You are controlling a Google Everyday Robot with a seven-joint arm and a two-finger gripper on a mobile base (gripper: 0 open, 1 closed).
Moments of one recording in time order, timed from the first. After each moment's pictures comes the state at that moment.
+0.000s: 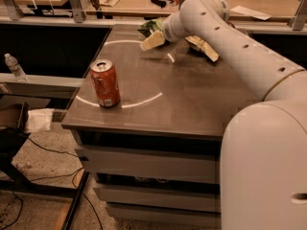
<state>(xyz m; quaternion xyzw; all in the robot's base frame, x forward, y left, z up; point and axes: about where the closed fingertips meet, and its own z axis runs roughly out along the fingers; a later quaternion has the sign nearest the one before) 0.874 -0.041 0.877 -0.35 0.80 0.04 0.49</state>
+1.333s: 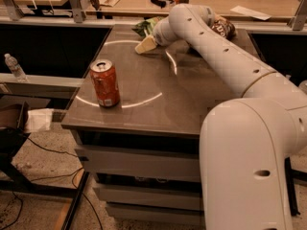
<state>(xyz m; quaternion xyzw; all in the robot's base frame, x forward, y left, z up) 0.902 -0.010 0.843 -0.39 0.79 0.04 0.48</state>
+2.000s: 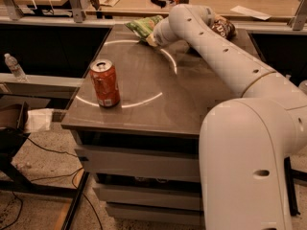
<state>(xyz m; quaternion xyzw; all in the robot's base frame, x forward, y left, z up) 0.902 -0.010 0.843 -0.39 0.79 0.04 0.48</state>
